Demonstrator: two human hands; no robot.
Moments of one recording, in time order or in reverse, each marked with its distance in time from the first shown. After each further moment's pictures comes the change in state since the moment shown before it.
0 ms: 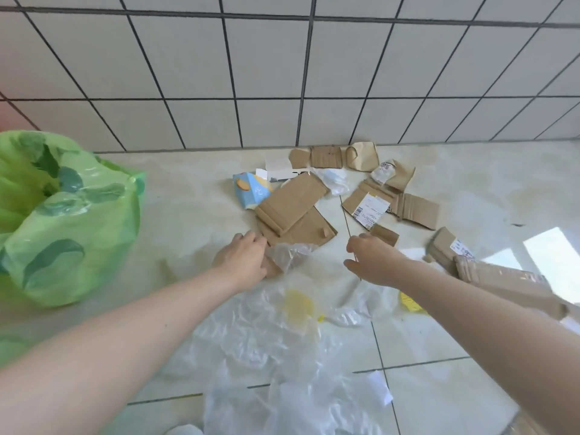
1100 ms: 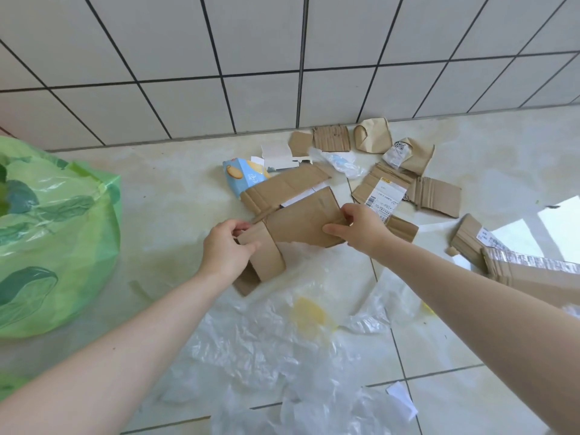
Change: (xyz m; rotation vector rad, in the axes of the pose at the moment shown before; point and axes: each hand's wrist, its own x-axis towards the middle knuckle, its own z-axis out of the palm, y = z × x) left_hand 0.029 -0.023 0.006 -0.847 0.346 -0.365; right_hand 0.064 -0.022 -0.002 0.746 0.181 0.137
